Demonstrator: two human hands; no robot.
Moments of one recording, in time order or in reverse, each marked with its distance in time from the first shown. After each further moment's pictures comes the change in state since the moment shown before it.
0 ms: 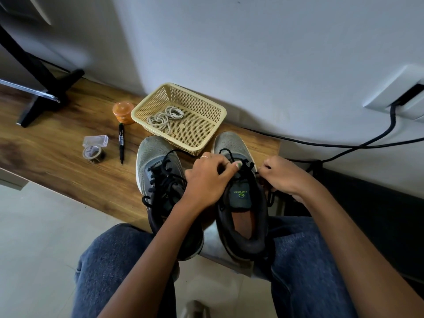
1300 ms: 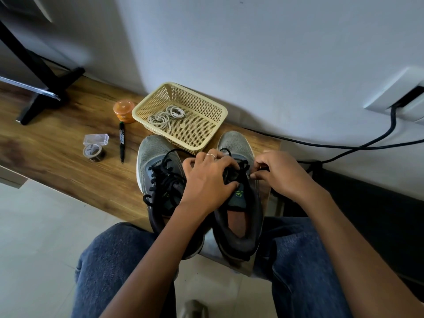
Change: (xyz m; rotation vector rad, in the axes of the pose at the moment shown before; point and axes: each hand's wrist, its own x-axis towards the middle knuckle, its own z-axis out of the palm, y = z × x) left_hand -0.010 -0.002 -0.002 0.380 0.077 0.223; right_hand 0.003 0.005 0.001 -0.222 0.184 -0.311
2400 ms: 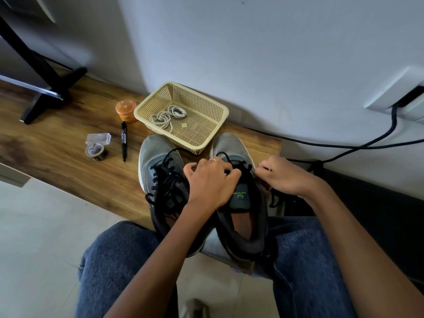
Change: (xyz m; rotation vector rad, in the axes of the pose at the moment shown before) left_hand 0.003 0.010 0.004 -0.099 -0.035 -0.208; right_hand 0.001 -0.002 -0.007 0.110 -0.264 0.073
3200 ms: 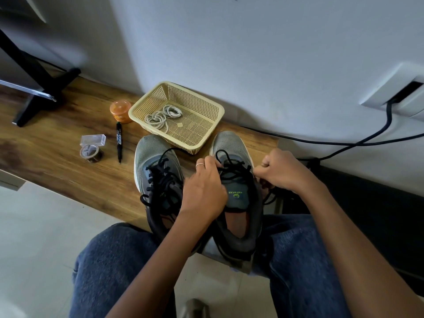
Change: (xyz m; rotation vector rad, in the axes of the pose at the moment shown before) left_hand -0.015 -0.004 -0.003 0.014 -0.047 0.038; right_hand 0.000 0.002 0.001 0.001 0.199 0.127
